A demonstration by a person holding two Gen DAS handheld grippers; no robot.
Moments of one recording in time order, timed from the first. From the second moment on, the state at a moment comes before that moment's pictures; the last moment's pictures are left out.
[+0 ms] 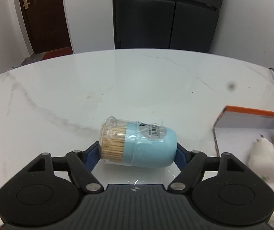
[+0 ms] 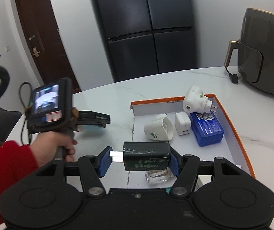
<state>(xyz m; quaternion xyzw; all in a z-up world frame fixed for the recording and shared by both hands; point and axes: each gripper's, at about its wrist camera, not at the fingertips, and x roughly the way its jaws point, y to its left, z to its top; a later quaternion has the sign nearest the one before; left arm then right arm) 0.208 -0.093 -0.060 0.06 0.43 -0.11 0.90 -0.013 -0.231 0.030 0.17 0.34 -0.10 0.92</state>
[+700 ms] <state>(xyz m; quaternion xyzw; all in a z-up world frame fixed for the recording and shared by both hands) 0.003 -0.057 0.046 0.02 0.39 -0.15 0.91 -0.072 -0.236 0.066 0.13 0.32 -0.07 0.94</state>
